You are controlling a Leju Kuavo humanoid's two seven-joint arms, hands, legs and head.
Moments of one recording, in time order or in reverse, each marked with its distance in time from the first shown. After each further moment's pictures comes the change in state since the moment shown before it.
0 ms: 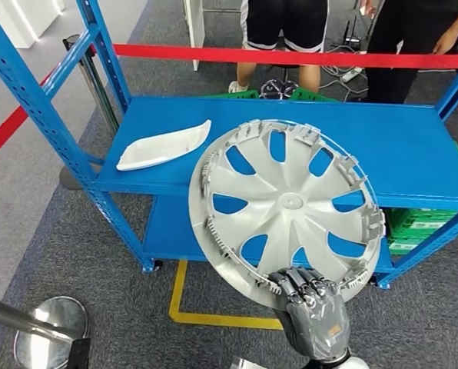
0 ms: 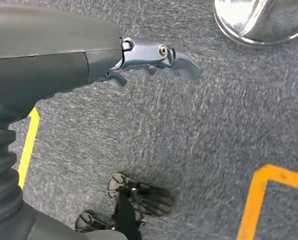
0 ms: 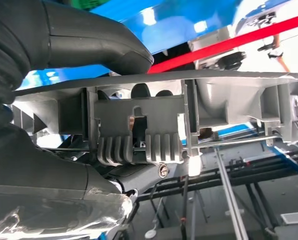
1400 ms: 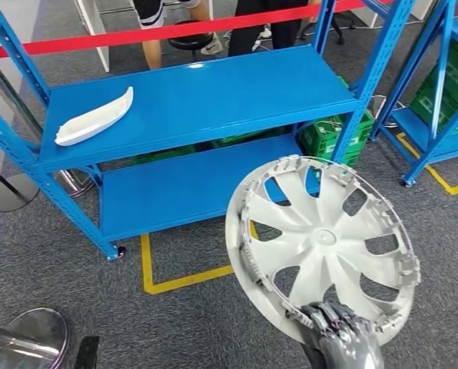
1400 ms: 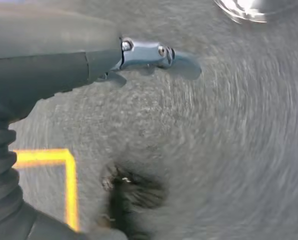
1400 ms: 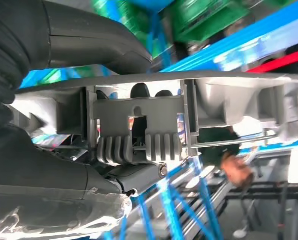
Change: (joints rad) left arm -0.098 -0.032 -0.046 0.003 0.014 0.074 0.117; right arm 0.166 -0.021 -0.122 -0.108 -0.096 0.035 -0.098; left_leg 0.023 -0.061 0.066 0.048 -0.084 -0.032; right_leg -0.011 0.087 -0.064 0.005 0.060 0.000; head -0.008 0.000
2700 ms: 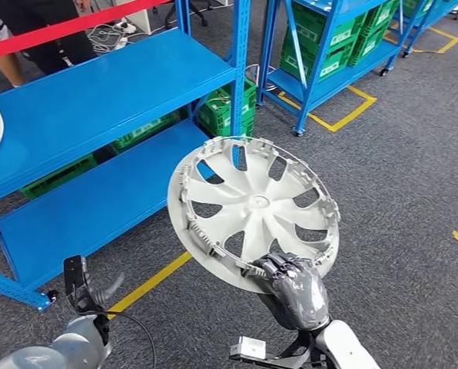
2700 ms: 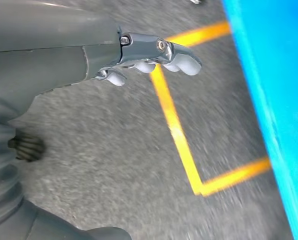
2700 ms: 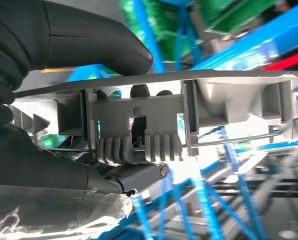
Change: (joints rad) left arm -0.229 0.049 0.008 -0.010 0.198 -0.080 -0.165; right arm -0.333 0.021 0.179 0.332 -0.193 -0.038 -0.058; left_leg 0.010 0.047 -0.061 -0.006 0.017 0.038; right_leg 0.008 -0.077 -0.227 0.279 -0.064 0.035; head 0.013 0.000
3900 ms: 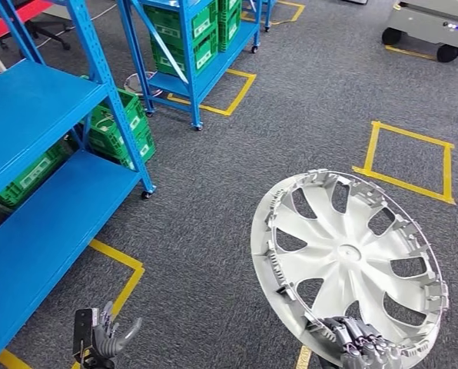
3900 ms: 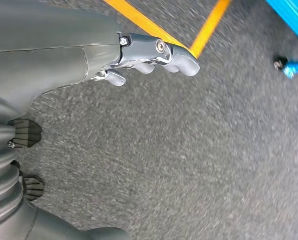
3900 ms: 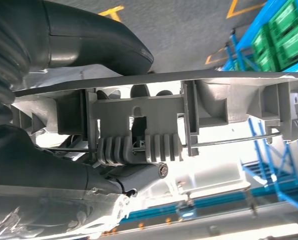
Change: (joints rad) left arm 0.262 -0.065 -0.230 -0.061 0.132 -0.283 -0.291; right arm 0.523 -0.078 -0.239 -0.424 0.311 -0.029 0.228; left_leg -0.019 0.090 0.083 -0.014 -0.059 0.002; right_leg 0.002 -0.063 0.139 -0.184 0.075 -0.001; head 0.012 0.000
